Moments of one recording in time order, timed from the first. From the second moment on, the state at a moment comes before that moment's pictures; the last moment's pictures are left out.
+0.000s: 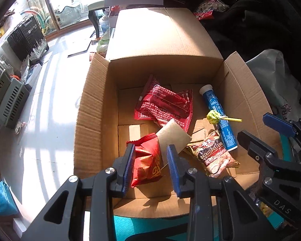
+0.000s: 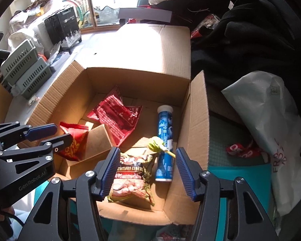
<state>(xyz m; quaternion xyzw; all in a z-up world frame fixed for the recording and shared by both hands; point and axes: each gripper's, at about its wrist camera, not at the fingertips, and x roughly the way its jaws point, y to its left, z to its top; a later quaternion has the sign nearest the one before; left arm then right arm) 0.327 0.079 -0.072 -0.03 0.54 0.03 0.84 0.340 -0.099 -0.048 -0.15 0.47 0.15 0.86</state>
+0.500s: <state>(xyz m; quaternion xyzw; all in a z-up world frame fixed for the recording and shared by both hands) 0.305 0.073 -0.024 -0.02 0.50 0.06 0.86 0.316 -0.117 0.001 -0.13 0.45 0.13 0.87</state>
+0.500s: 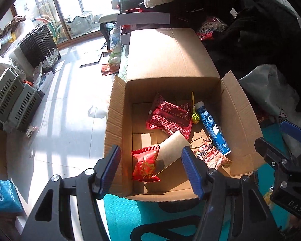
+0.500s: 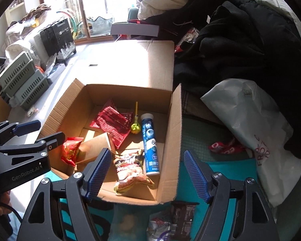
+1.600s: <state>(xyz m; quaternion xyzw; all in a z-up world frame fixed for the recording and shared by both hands) 0.144 0.034 0.086 -0.01 0.38 0.01 0.92 0.162 -0.142 0.107 -0.11 0.37 0.13 0.91</state>
